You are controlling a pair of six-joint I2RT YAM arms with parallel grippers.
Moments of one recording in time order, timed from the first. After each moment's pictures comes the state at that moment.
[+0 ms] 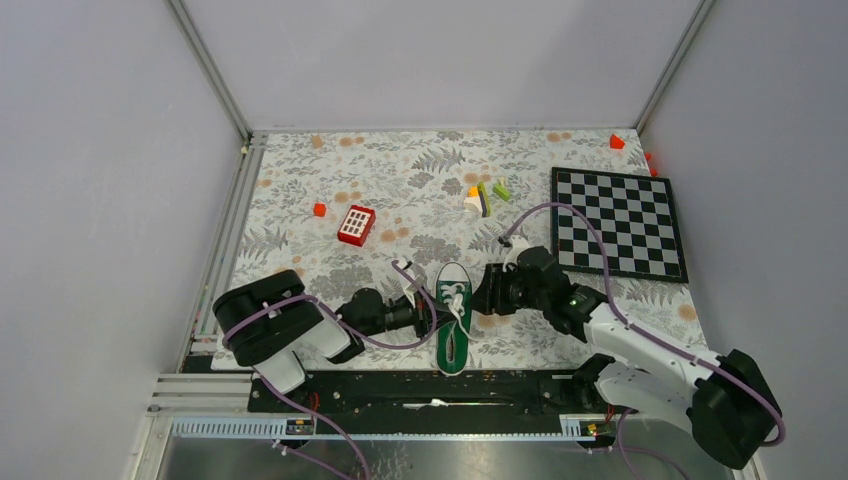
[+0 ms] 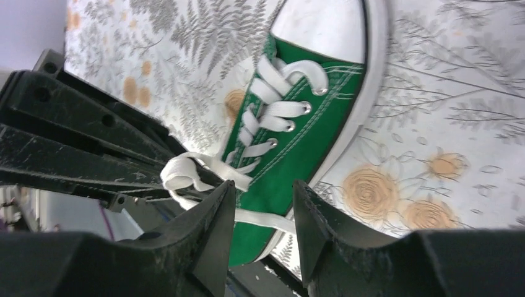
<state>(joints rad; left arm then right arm) -0.96 1.64 0.21 1.38 0.35 -0.46 0.71 0.97 0.49 -0.19 -0.21 0.64</state>
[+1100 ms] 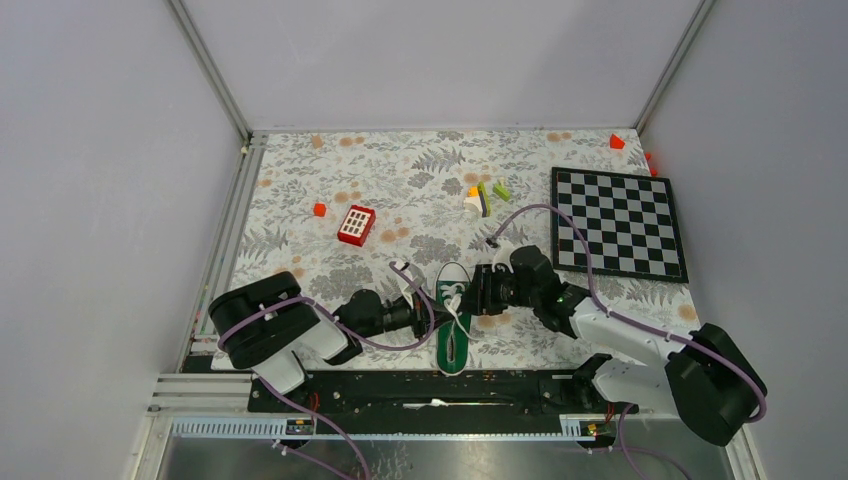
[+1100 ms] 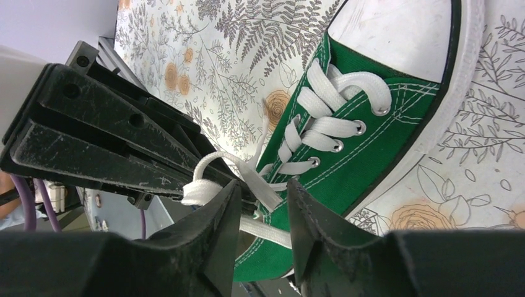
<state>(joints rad) -0.96 1.61 0.19 1.36 0.32 -0.44 0.69 1.14 0.44 0.10 -0.42 0.69</state>
